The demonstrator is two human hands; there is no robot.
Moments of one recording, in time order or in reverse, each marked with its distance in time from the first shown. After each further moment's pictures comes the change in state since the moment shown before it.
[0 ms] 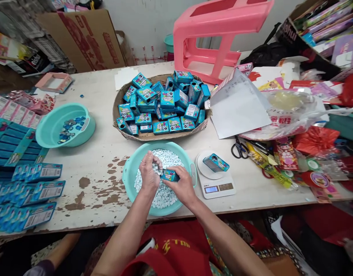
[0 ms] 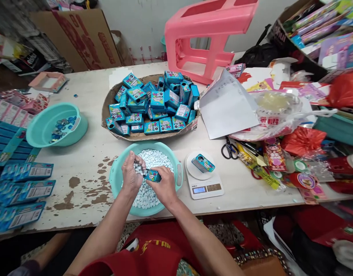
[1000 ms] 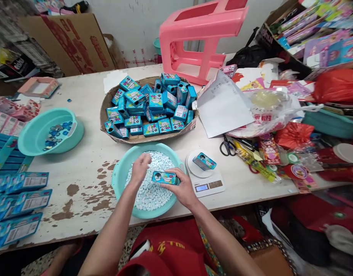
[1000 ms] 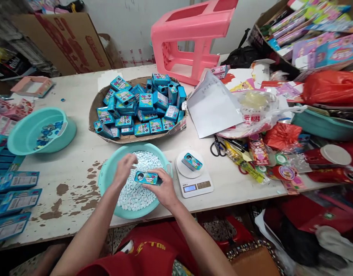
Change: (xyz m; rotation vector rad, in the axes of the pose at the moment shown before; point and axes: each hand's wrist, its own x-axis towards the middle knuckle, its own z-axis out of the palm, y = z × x) left_hand 0.026 -0.014 -0.014 0.757 -0.195 0.009; right_hand -0.007 0.011 -0.036 0.283 0.008 0.051
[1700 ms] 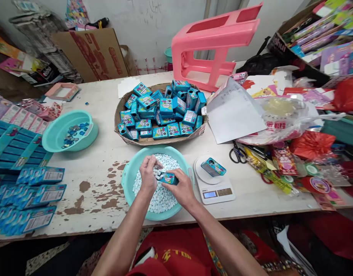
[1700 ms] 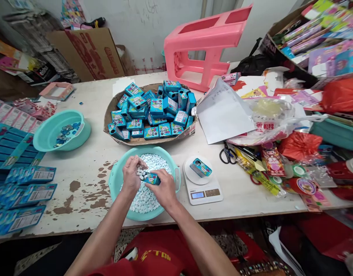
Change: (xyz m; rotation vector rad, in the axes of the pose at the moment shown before) left_hand -0.029 0.026 0.006 -0.571 0.148 0.090; right_hand 0.010 -0.003 0.026 -0.274 -0.037 -0.076
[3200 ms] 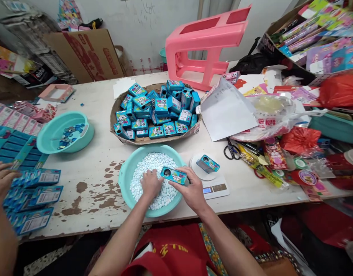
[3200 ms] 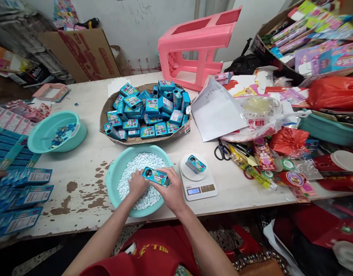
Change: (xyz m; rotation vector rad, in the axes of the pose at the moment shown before) left_hand -0.017 -0.083 -0.051 1.703 -0.228 -0.071; right_hand -0.016 -0.002 -0.039 0.146 0.117 -0.032
